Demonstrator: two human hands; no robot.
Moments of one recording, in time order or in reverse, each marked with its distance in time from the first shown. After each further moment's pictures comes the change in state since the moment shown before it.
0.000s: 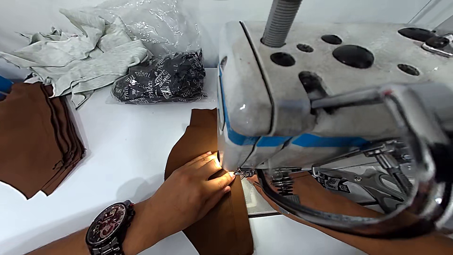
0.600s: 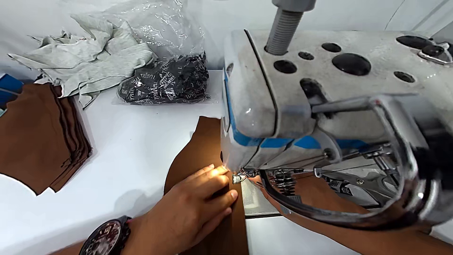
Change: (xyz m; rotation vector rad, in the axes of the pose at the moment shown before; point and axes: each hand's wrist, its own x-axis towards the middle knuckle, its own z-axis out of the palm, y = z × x) left_hand -0.019 0.014 -0.003 -0.089 -0.018 0.035; right_hand -0.008 0.001 -0.009 0.028 0.138 -0.043
